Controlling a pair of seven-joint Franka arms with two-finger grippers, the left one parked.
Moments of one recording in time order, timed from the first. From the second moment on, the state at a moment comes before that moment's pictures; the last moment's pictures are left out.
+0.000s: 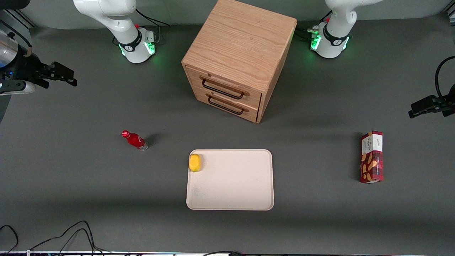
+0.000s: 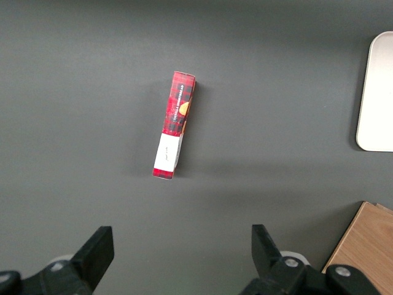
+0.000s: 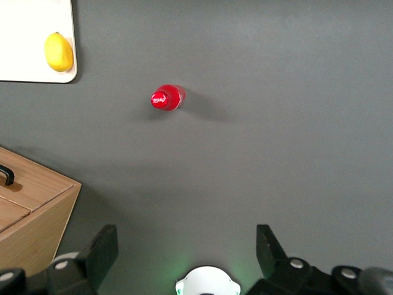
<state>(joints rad) -0.03 -0.17 0.04 -1.78 0.04 1.50 -0.01</state>
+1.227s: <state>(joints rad) 0.01 -0.03 0.28 -1.73 0.07 1.61 -0.08</state>
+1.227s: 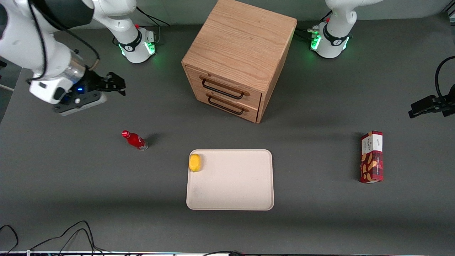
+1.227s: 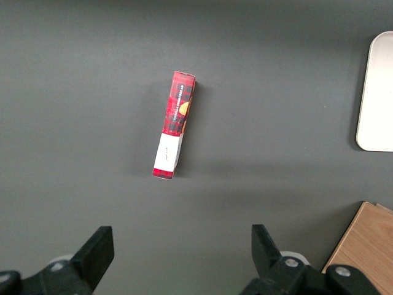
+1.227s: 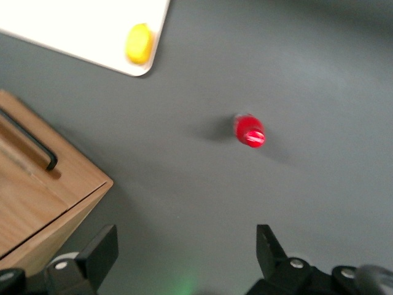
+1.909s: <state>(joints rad) 0.03 0.11 0.47 -1.70 0.07 1.71 -0.30</state>
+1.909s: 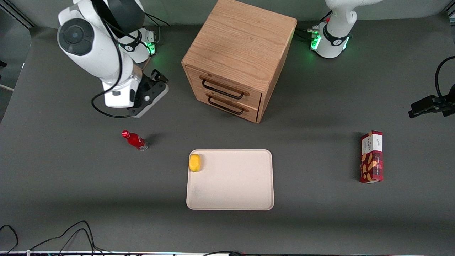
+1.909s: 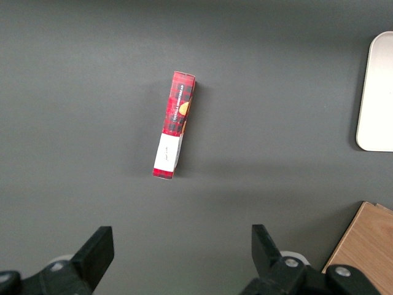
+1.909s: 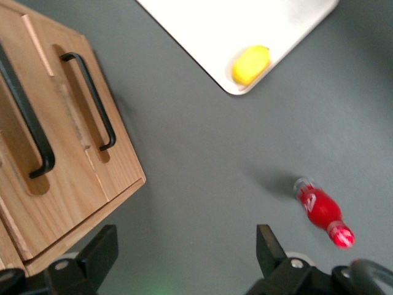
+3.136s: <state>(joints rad) 0.17 0.36 0.58 -1.57 0.09 1.85 -0.34</state>
